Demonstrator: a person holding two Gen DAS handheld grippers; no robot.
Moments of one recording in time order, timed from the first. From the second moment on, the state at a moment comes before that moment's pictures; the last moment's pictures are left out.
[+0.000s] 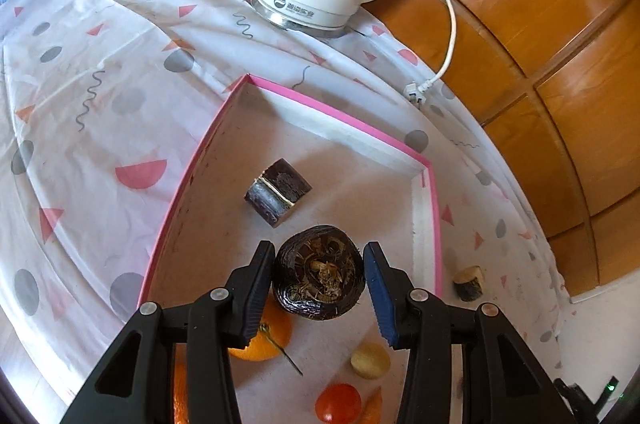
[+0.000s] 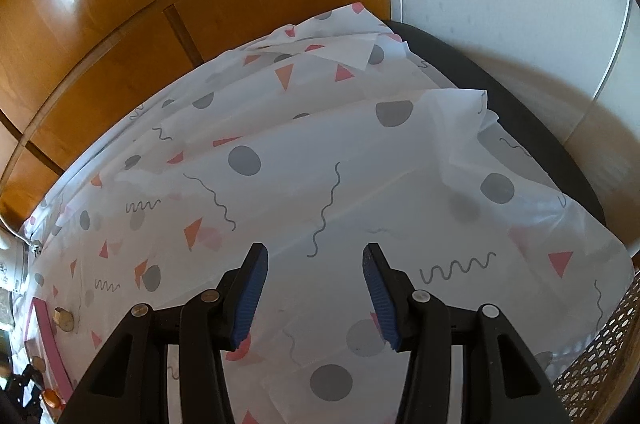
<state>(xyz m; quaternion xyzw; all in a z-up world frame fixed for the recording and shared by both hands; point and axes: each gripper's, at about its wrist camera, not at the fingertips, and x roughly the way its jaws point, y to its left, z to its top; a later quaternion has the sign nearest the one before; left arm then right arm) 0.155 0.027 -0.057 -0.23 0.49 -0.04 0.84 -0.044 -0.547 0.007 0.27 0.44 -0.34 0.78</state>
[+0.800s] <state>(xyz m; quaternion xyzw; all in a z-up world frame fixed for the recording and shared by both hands) 0.076 0.028 -0.026 -0.08 0.43 -0.01 0.90 -0.022 -0.519 0.001 0.25 0.47 -0.25 0.81</state>
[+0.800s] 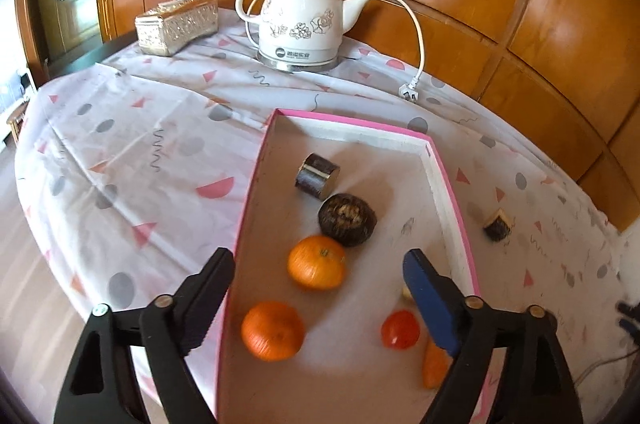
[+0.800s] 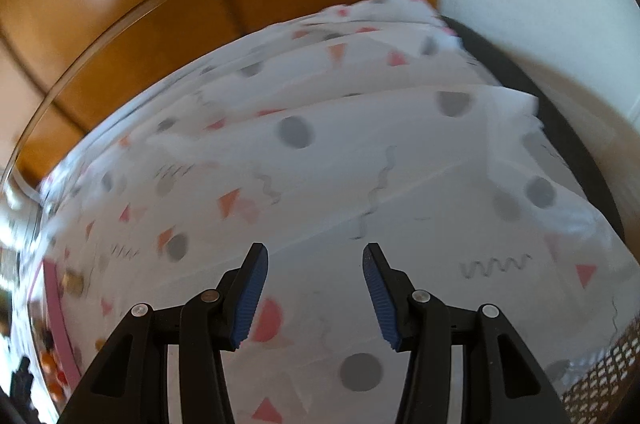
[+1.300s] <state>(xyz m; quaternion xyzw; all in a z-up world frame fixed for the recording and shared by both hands) 0.050 0.041 -0.033 -0.10 0.44 -0.01 0.89 0.016 -0.387 -0.010 0.12 0.53 -0.01 0.84</state>
